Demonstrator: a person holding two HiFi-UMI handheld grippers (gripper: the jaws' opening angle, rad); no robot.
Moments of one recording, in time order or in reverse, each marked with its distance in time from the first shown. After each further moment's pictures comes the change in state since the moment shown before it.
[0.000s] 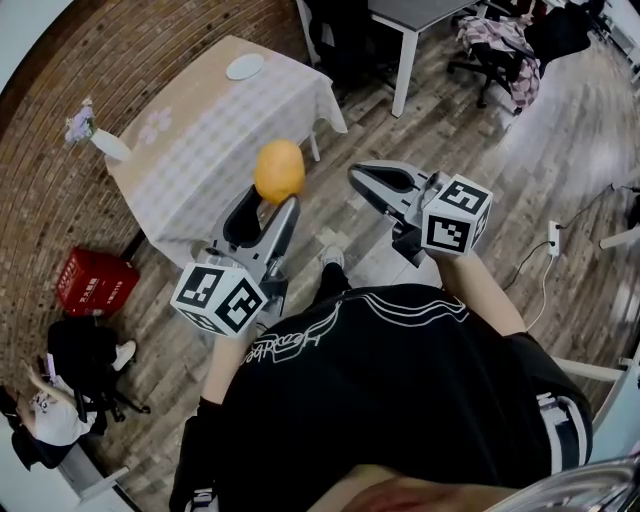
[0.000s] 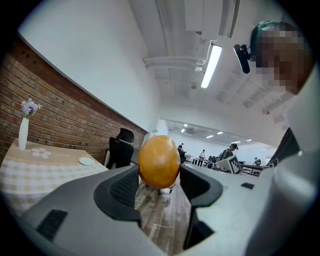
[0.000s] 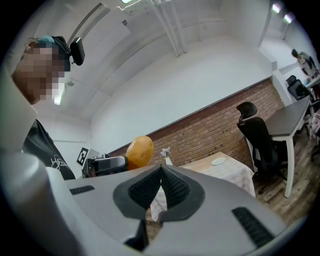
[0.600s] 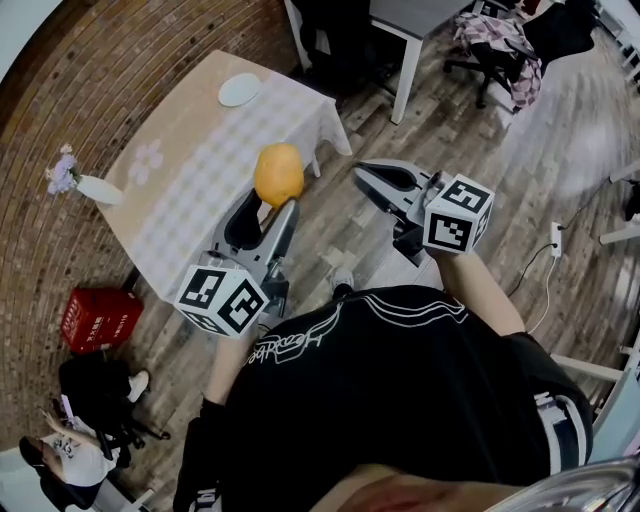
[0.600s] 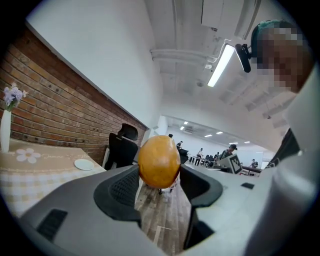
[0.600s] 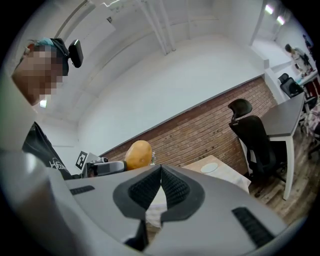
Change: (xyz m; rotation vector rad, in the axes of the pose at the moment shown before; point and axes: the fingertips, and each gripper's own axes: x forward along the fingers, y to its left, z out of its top) left arm 0.105 0.133 0.038 -0.042 0.051 -0.042; right arm 0.104 -0.123 0.044 0.045 -0.005 -0.089
